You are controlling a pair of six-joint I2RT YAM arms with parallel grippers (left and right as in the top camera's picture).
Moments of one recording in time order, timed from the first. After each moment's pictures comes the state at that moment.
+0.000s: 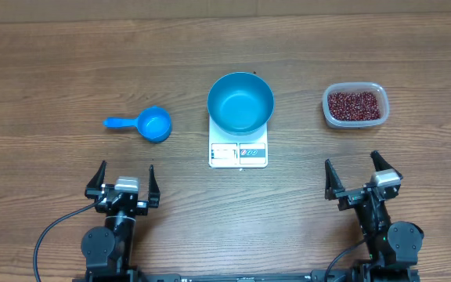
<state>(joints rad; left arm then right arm) 0.05 0.02 0.01 -0.07 0.08 0.21 -0.05 0.01 0.02 -0.01 -0.23 -0.01</state>
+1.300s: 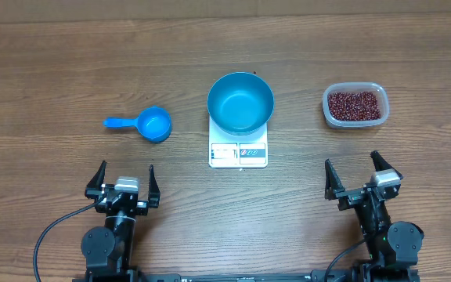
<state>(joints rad) 0.05 0.02 0.01 -0.07 0.08 0.21 -0.05 0.01 0.02 -0.01 -0.23 -0.01</state>
